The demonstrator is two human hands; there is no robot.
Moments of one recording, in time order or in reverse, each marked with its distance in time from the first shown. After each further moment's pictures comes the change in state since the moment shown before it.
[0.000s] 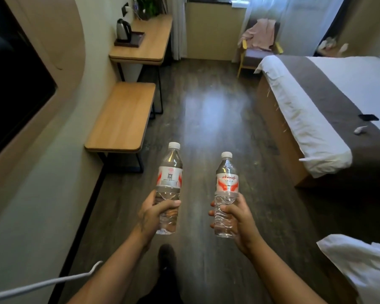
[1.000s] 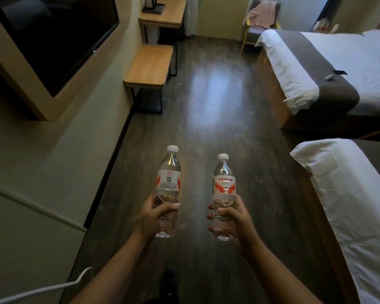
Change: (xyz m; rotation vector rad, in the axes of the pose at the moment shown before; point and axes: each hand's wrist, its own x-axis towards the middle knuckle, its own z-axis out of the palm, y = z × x) left_hand -0.758 -0.340 -0.157 0.070 0.050 0.010; right_hand -0.755 0.353 -0.002 -0.093 -0.009 0.054
